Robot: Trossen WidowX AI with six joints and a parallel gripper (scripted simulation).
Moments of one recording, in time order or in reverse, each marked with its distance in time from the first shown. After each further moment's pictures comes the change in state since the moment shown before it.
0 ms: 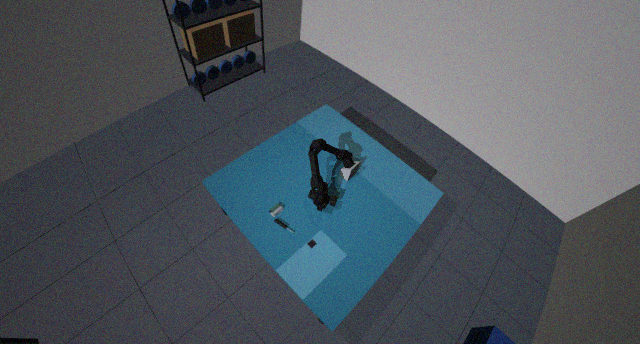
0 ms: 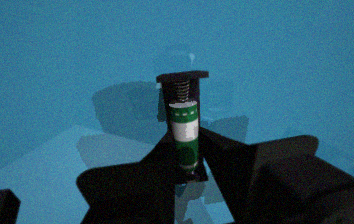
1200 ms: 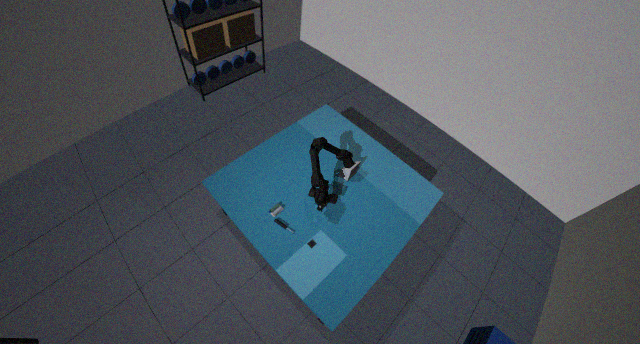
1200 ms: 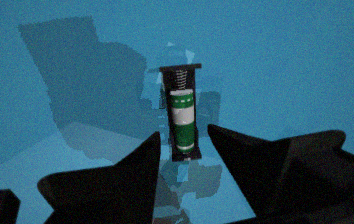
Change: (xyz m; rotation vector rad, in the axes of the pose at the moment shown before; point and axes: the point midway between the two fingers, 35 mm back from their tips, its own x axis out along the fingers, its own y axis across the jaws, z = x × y) arm -0.023 0.001 -0.006 -0.010 0.014 0.000
